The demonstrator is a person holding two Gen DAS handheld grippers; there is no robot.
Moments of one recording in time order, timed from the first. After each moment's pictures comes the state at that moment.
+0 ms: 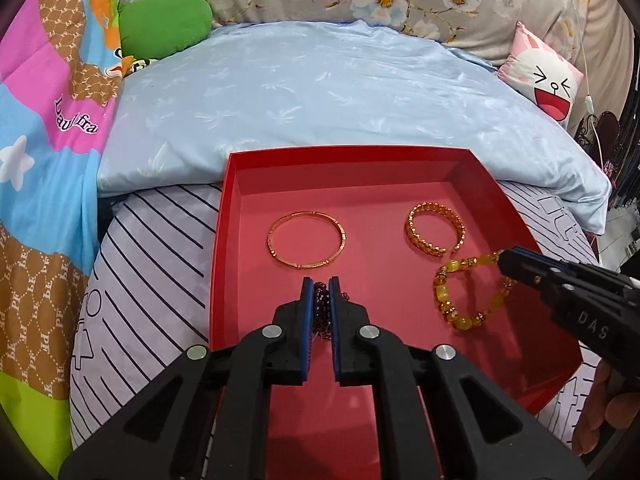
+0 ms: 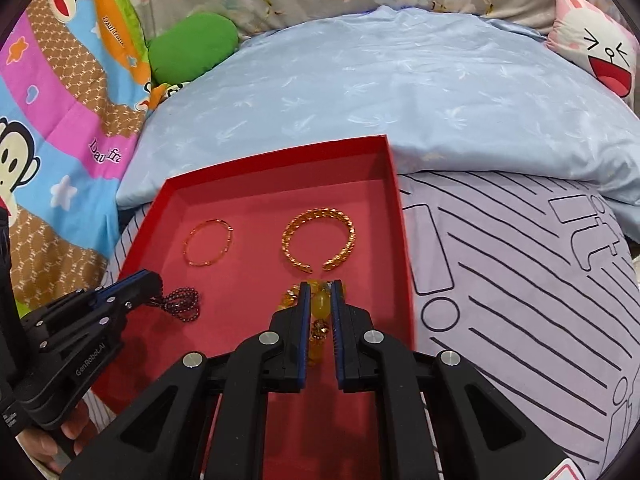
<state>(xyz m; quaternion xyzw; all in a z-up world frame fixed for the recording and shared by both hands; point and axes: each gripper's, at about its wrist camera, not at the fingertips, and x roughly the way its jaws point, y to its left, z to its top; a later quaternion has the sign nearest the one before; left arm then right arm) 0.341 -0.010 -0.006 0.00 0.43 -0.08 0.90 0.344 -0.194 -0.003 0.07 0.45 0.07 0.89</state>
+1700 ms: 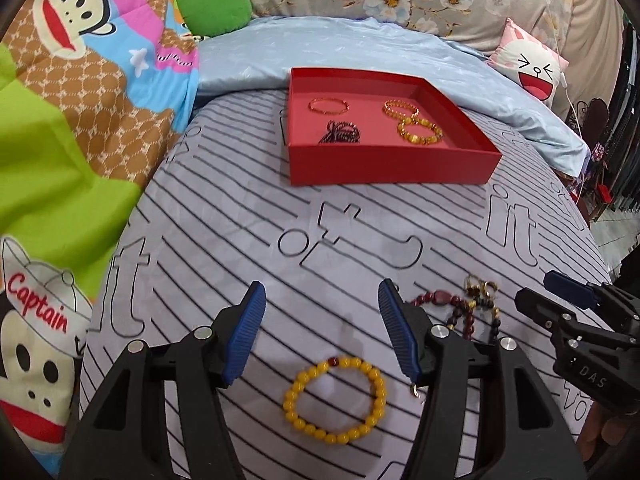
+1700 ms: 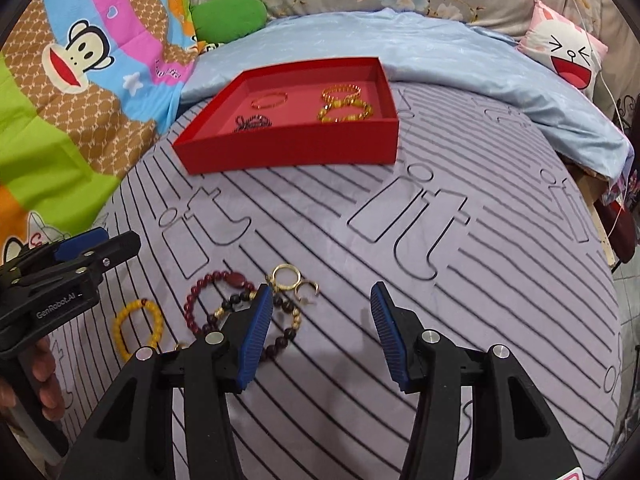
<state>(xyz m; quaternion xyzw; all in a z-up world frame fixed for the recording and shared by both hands) 0.099 0.025 -0.006 -0.01 0.44 -0.05 0.90 0.089 -0.175 -0.015 0.01 0.46 0.07 0.89</state>
